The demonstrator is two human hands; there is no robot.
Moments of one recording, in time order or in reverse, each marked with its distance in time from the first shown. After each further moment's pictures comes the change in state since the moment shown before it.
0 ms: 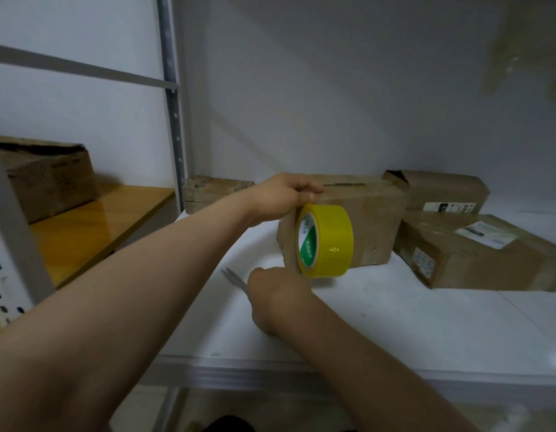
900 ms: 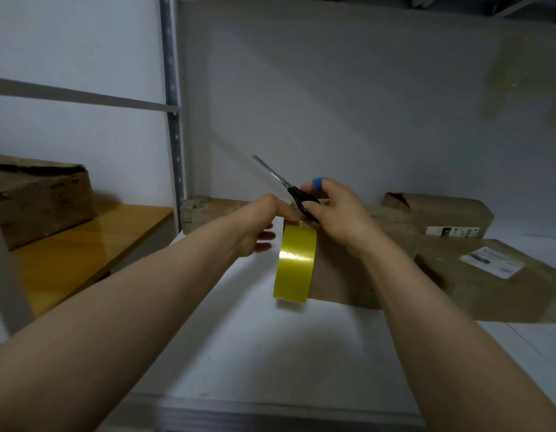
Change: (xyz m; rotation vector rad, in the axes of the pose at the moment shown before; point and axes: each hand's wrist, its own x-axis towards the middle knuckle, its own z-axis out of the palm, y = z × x) left_hand 0.009 -0.018 -0.006 -0.625 0.209 -0.470; right_hand 0.067 0.137 -0.074 0.969 0.595 -0.012
